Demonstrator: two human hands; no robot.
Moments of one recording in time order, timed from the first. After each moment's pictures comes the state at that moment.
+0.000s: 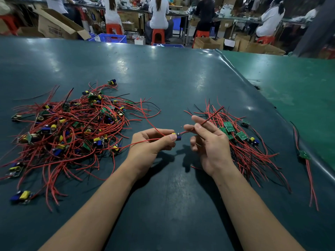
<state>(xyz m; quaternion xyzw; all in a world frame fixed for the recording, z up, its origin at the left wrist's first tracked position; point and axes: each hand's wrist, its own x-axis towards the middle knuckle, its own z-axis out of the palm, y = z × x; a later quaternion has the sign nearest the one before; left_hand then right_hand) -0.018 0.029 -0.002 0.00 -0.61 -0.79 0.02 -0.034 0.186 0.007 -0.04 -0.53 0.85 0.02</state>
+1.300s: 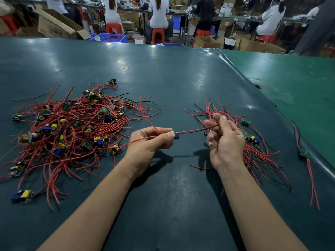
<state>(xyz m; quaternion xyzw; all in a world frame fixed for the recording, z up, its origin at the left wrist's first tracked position) -0.020 0.025 -0.003 -0.02 -0.59 -0.81 0.00 -0.038 0.200 0.016 -0.12 -0.47 0.86 0.15</state>
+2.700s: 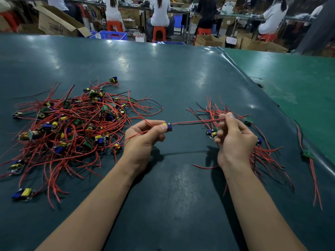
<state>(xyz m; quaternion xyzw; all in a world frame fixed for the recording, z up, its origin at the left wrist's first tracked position) -0.025 0.020 0.000 0.00 -0.54 -0.84 0.09 -0.040 0.208 0.015 -0.14 -0.52 0.81 0.24</state>
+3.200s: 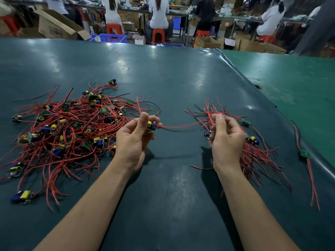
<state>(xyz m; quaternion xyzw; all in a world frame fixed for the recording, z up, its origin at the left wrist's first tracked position) -0.022 0.018 0.013 0.02 -0.51 -0.85 0.11 -0.041 0.203 0.005 -0.09 -0.64 0.71 0.27</state>
